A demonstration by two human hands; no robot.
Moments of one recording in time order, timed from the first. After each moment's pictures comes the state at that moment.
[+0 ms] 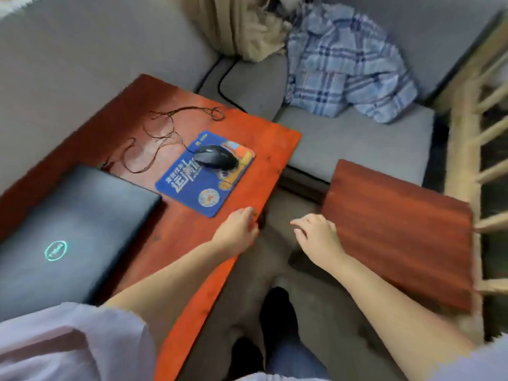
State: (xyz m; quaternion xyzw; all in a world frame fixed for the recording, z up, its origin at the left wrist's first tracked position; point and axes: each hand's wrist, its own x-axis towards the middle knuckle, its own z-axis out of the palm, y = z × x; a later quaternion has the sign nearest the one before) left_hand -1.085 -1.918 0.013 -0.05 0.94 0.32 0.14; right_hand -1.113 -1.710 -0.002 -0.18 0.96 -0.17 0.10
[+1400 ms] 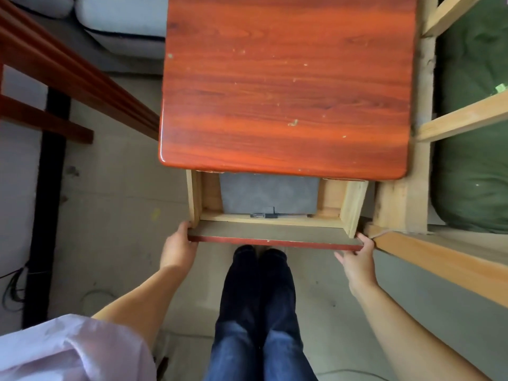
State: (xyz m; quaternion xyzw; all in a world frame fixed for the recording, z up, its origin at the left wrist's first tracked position) left_hand -0.994 -1.739 -0.258 -0.21 0.91 0.21 0.30; right_hand -0.924 -1.384 -0.264 0.55 0.62 -0.54 0.15
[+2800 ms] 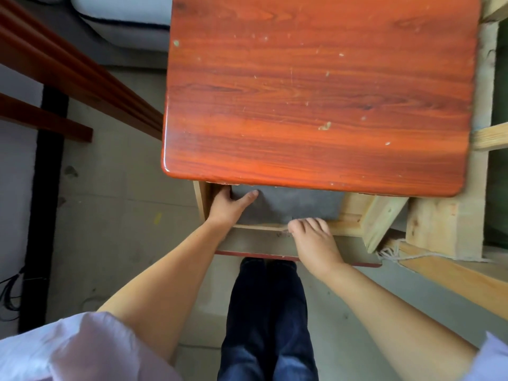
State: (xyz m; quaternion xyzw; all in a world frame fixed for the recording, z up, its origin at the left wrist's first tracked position) left_hand -1.093 -1.665 -0.292 -0.29 0.75 0.50 0.33; right_hand -1.005 -1.476 -0.283 -0.09 0.95 -0.15 0.25
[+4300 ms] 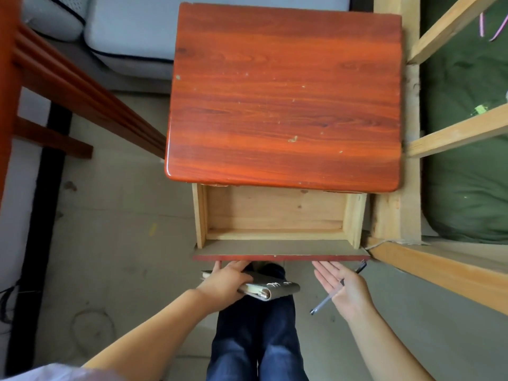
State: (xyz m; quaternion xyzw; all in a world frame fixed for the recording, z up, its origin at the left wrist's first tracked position) left_hand -0.970 -1.678 -0.235 0.23 0.81 0.14 0.51; right_hand -0.927 -1.414 -0.217 0.60 0.32 -0.72 0.13
